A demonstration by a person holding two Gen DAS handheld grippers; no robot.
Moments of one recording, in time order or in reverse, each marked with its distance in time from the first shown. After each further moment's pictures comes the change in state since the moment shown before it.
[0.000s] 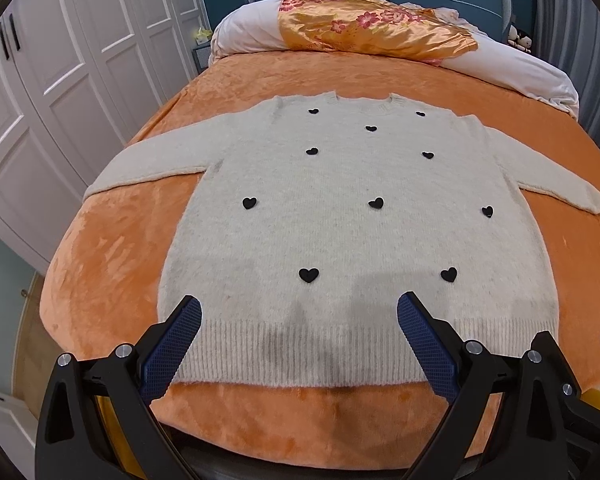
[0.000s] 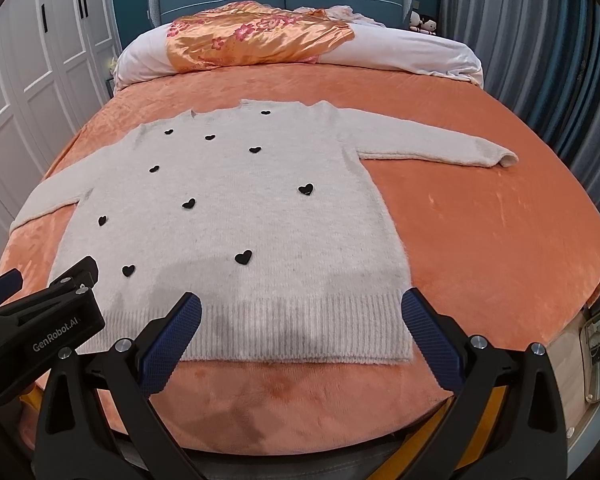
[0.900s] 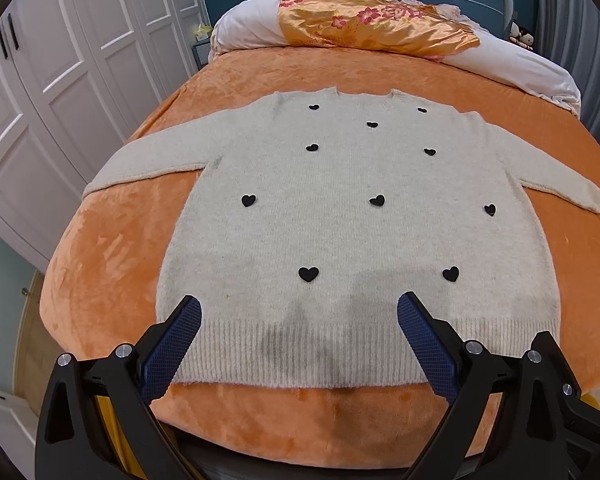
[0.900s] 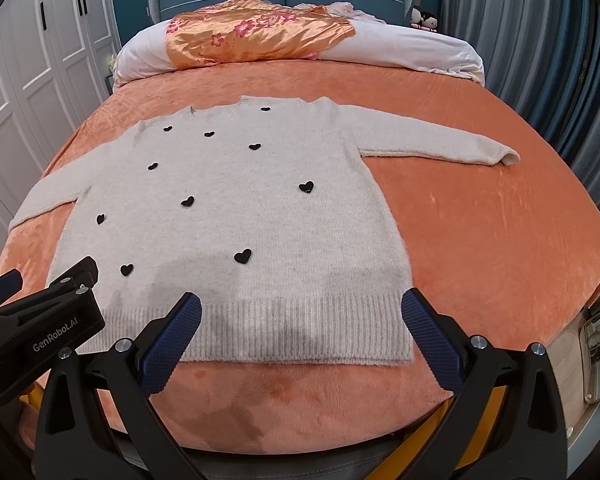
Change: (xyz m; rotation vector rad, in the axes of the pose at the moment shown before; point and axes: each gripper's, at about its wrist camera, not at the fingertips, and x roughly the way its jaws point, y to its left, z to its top) left arm 0.002 0.002 0.003 -0.001 0.015 -0.003; right arm 0.002 0.002 0.003 -0.003 0.012 0.003
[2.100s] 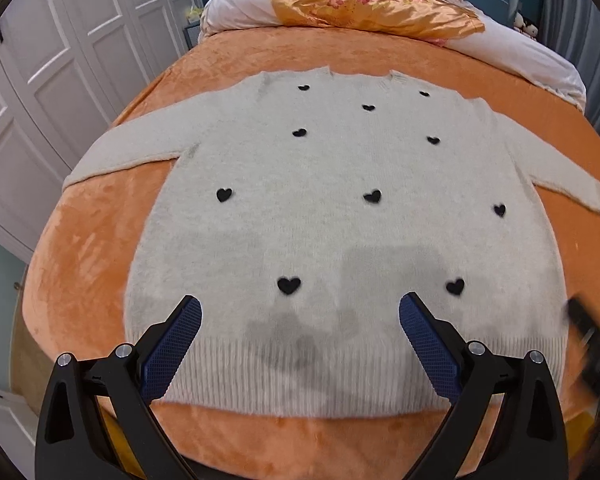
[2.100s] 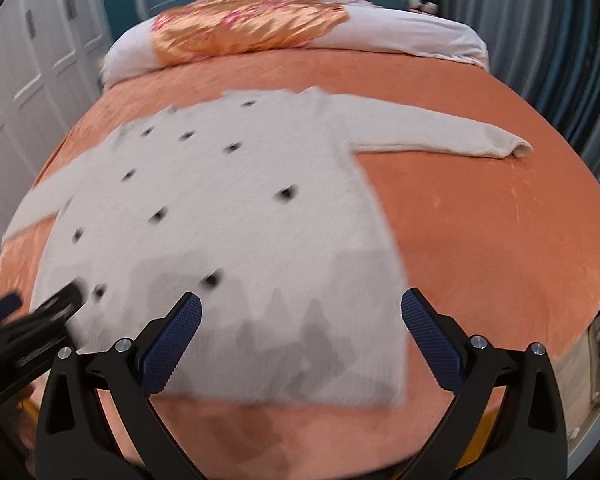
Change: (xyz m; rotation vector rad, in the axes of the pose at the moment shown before) left arm 0.045 -0.007 0.022 -0.018 0.072 -0.017; right arm 0.064 -0.064 0.040 0.096 0.038 0.013
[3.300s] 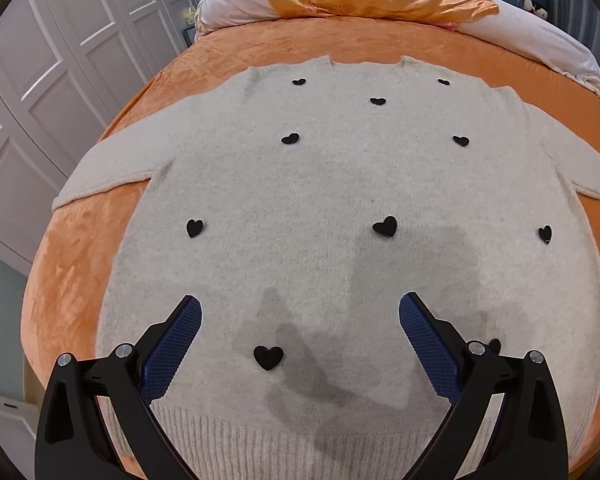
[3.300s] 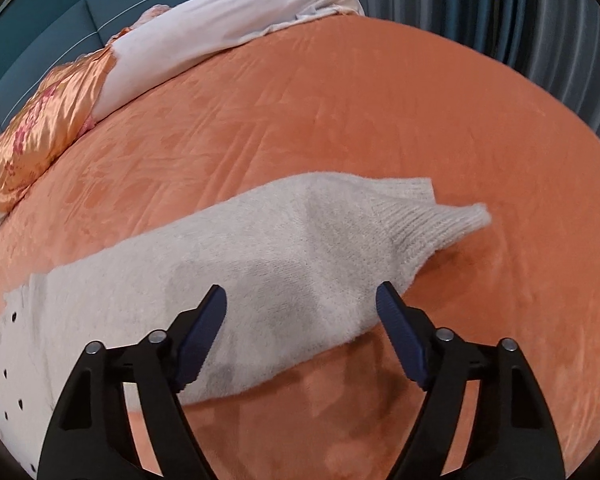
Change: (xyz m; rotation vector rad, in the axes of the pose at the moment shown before) left arm 0.064 -0.030 0.032 0.046 0.017 0.076; right arm 0.210 -0.291 0.185 0.374 0.017 -0.135
